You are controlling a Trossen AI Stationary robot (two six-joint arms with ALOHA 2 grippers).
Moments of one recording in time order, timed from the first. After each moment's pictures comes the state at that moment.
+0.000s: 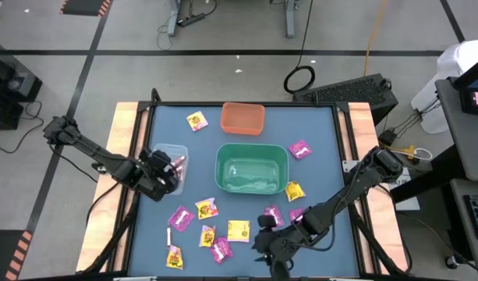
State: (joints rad) left arm -0.50 0.95 0.61 -1.02 -0.74 -1.14; right arm 0.65 1.80 1.35 -0.28 0.13 0.52
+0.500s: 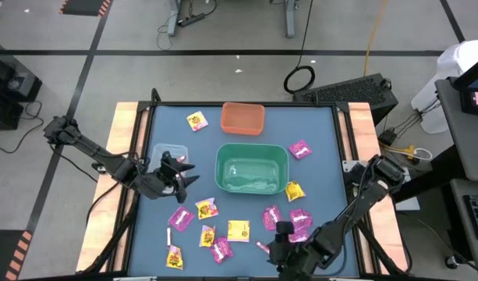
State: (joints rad) left arm -0.52 0.95 0.61 -0.31 -0.77 -0.67; right arm 0.82 1.88 1.35 -0.46 0.46 0.73
